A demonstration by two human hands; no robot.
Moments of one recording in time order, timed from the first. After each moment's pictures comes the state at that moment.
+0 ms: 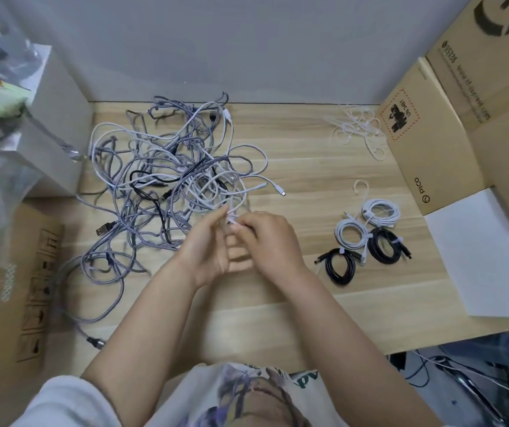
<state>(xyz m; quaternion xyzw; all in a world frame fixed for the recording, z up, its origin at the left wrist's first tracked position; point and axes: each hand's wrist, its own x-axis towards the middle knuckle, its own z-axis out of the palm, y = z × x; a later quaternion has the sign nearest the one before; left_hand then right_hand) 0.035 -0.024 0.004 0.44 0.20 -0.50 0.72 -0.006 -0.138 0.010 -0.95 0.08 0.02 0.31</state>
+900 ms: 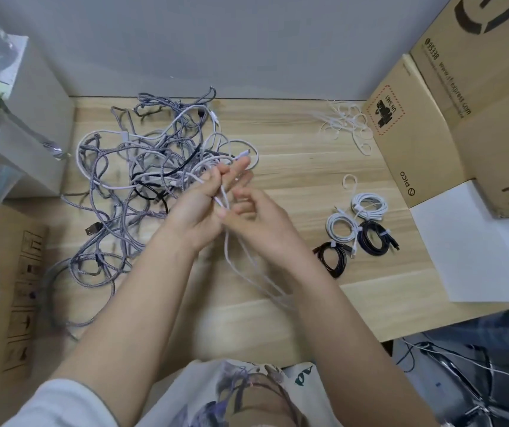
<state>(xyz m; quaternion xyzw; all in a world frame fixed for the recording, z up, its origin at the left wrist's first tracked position) 0.067 -0.042 0.023 0.33 0.11 -0.34 0.87 -0.006 -0.130 0.059 -0.82 0.18 0.09 0.53</state>
